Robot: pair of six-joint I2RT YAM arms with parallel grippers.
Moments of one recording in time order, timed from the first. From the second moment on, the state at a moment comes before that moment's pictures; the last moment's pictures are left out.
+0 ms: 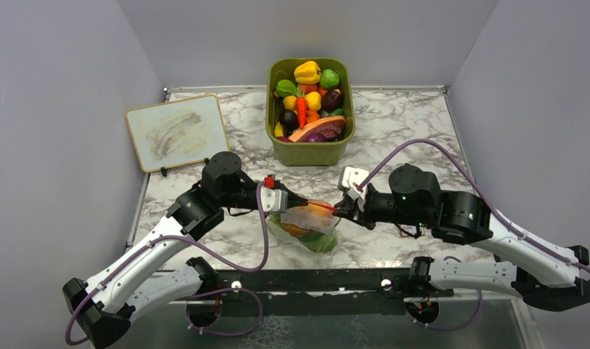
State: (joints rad) left arm -0.74 0.87 0.89 -0.26 0.83 0.52; right arm 1.17 0.91 1.22 -0.76 -0.04 -0.20
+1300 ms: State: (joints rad) left arm -0.70 0.92 0.85 -0.29 0.53 0.39; right arm 1.17 0.70 1.05 -0.53 0.44 0.44
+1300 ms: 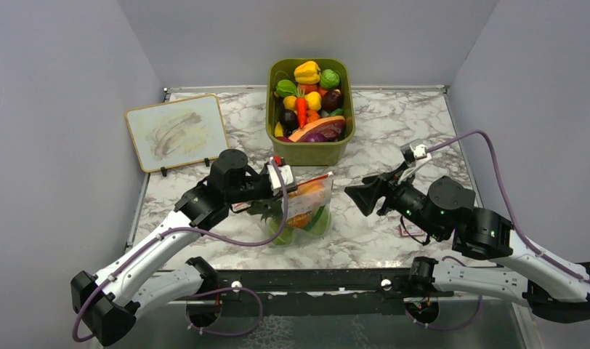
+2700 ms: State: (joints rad) left arm -0.69 0.89 0.80 -0.23 0.06 0.07; right arm 1.17 0.76 0.82 -0.46 0.42 0.53
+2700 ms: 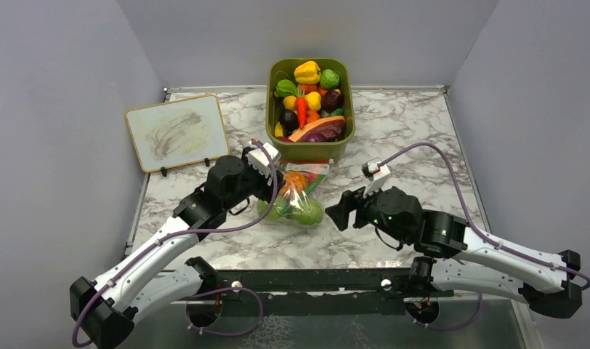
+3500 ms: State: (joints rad) left arm -0.69 0.55 0.93 -0.40 -0.22 -0.16; right arm 1.17 0.64 1.03 -0.58 0.54 0.58
